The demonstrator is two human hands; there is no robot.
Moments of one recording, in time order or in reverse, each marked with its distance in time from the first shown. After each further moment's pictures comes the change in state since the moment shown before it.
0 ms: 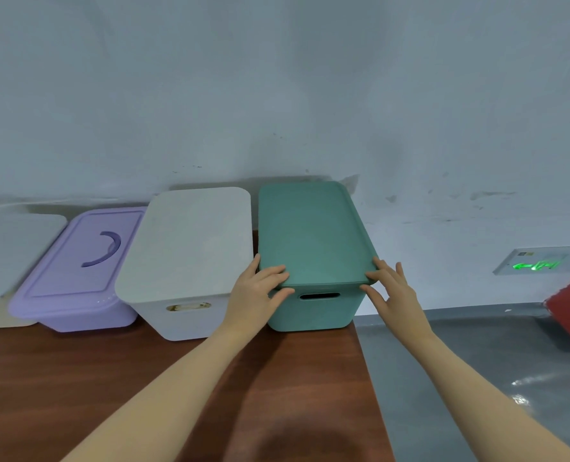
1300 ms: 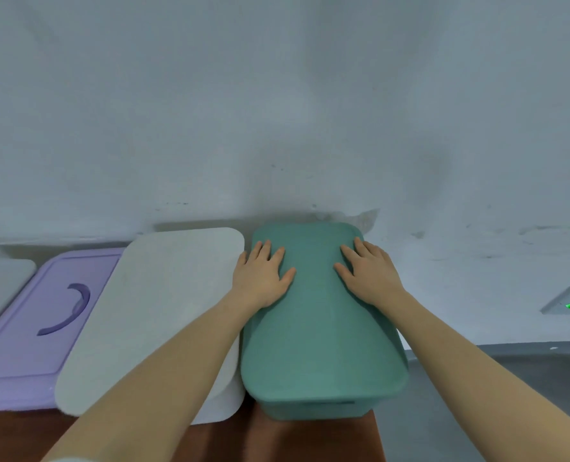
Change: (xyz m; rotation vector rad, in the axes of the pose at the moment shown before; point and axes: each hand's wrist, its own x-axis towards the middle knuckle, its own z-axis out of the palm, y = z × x) left_hand 0.189 -0.047 0.033 0.552 -0.441 -0.207; right_hand 0.208 0.030 0.056 -0.563 -0.418 0.098
